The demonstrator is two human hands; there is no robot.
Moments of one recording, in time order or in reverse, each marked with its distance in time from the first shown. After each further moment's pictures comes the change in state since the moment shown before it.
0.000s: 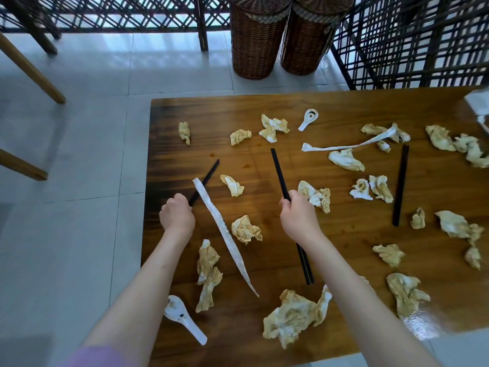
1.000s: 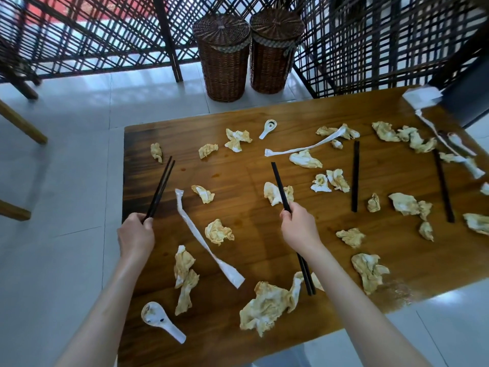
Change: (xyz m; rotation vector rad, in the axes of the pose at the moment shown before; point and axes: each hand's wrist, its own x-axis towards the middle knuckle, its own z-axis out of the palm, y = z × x) left_hand -0.046 -0.019 -0.031 -0.348 0.186 -0.016; right_hand -0.043 0.060 -0.042 0.133 0.116 0.092
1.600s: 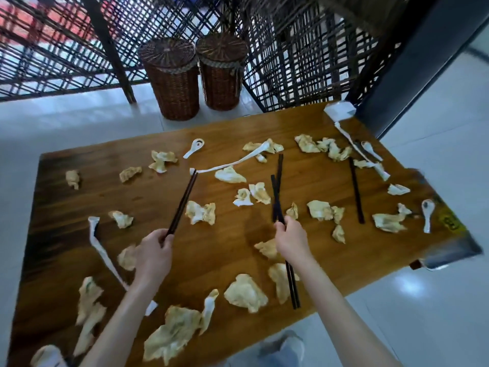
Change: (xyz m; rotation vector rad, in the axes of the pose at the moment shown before) left_hand -0.138 0.154 0.083 -0.120 -0.223 0.198; right_hand 0.020 0.112 -0.136 0.118 0.092 0.175
